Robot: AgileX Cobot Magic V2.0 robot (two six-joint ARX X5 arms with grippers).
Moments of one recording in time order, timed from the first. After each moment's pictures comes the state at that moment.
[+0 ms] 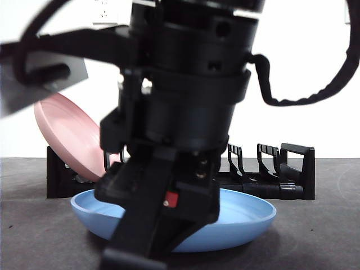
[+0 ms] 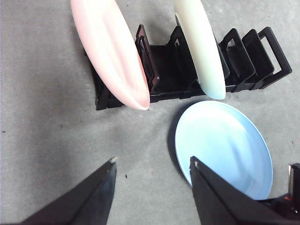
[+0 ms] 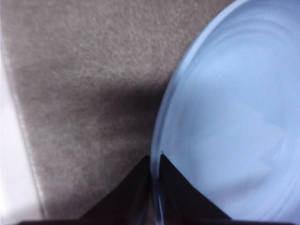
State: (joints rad) left arm -0.04 0.79 0.98 -0.96 0.42 -0.05; right arm 1.32 1.66 0.95 -0.54 0.37 -0.13
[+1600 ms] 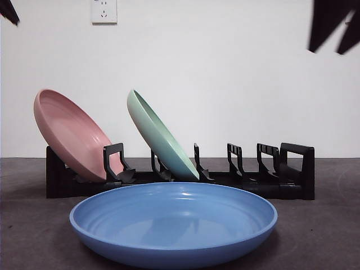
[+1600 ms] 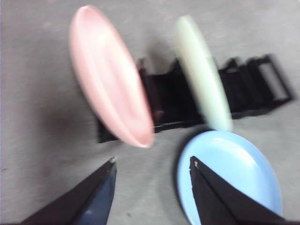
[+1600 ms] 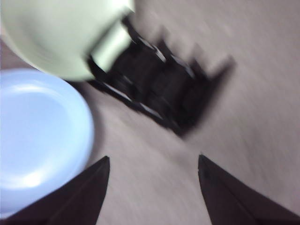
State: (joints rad) left arm -0.11 0.92 1.02 -0.81 0.33 -0.12; right arm 0.50 1.00 1.04 -0.86 0.07 0.00
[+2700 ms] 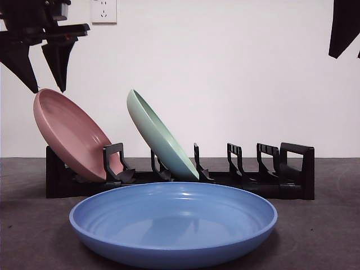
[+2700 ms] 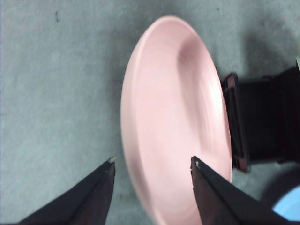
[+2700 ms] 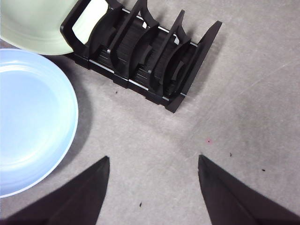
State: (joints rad) left arm -0.25 1.57 1.48 -0.92 -0.05 -0.13; right arm 0.46 0.99 1.04 -0.93 0.05 0.00
